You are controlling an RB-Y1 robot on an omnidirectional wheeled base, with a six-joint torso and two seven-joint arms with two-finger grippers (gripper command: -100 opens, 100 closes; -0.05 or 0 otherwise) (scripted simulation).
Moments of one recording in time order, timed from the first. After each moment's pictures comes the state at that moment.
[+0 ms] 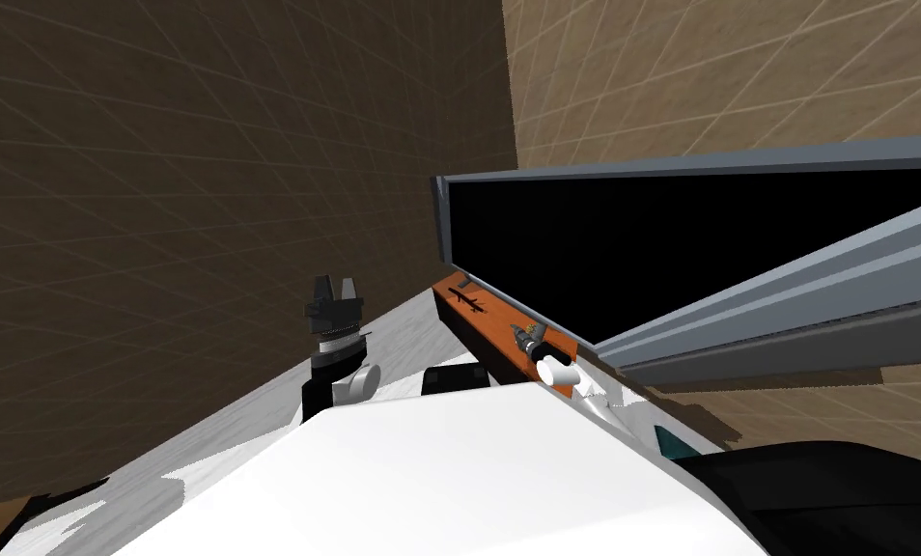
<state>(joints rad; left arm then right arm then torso) 0.53 0.03 -0.02 -2.24 0.07 -0.61 -0.07 0.42 -0.53 0.12 -1.61 -0.58 0.32 0.34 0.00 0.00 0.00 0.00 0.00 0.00</state>
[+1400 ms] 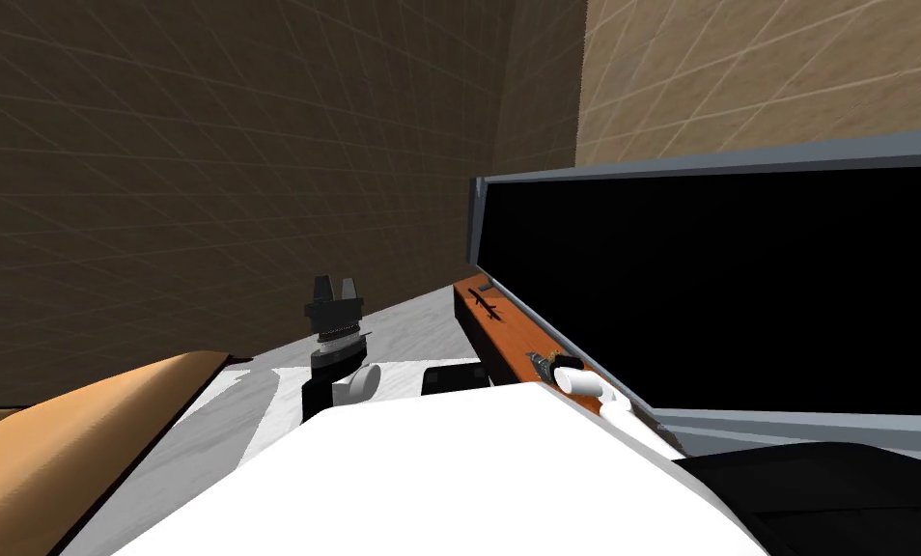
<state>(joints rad) 0.53 0.03 -0.02 -2.24 0.07 -0.61 -0.07 0.40 -0.69 0.18 -1.38 -0.75 0.59 0.44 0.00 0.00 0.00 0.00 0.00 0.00</state>
